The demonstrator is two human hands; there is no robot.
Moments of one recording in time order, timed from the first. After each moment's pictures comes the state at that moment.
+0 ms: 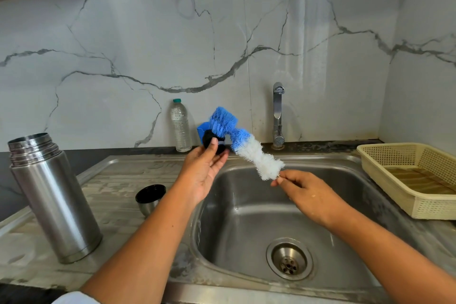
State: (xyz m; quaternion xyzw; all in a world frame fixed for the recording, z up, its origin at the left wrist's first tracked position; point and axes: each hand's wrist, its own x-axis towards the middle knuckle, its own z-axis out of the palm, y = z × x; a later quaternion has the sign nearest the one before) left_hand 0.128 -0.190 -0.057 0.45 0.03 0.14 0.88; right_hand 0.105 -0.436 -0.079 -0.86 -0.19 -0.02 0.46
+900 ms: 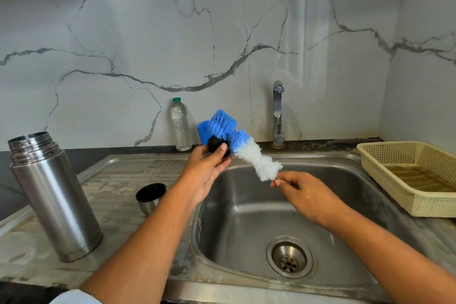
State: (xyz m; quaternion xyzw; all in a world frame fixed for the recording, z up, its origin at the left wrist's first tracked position) left_hand 0.125 -0.192 -0.059 0.53 0.04 0.14 0.84; right_hand 0.109 -0.433 -0.083 -0.88 -0.20 -0.02 0.43
